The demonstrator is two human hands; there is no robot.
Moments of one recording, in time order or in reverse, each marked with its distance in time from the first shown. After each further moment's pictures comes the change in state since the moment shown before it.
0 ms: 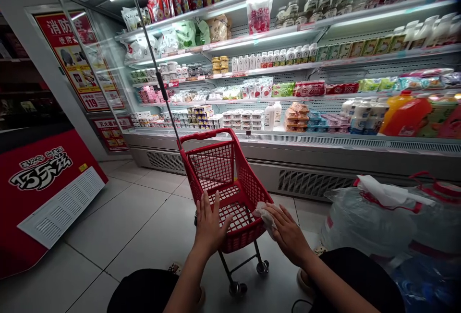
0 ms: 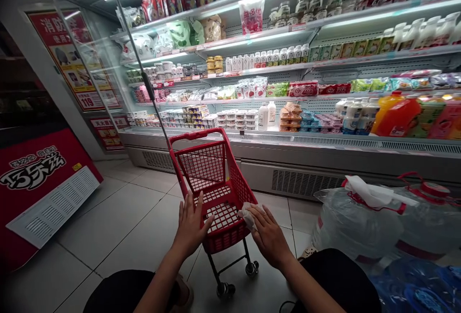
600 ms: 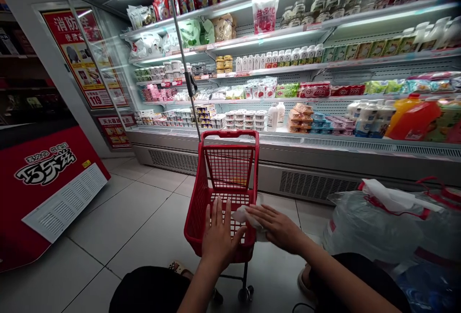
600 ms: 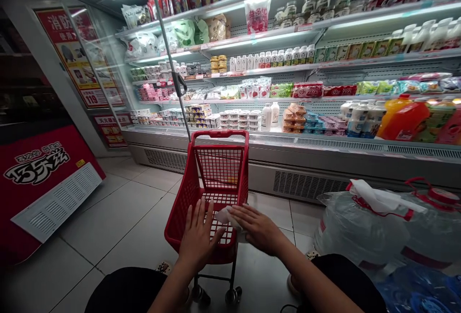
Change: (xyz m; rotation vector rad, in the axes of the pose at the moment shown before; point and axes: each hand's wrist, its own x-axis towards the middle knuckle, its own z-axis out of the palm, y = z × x) left_hand -0.022 0.029 0.002 0.159 0.057 0.140; right_hand 0.050 -0.003 -0.021 0.088 -0.235 -0.345
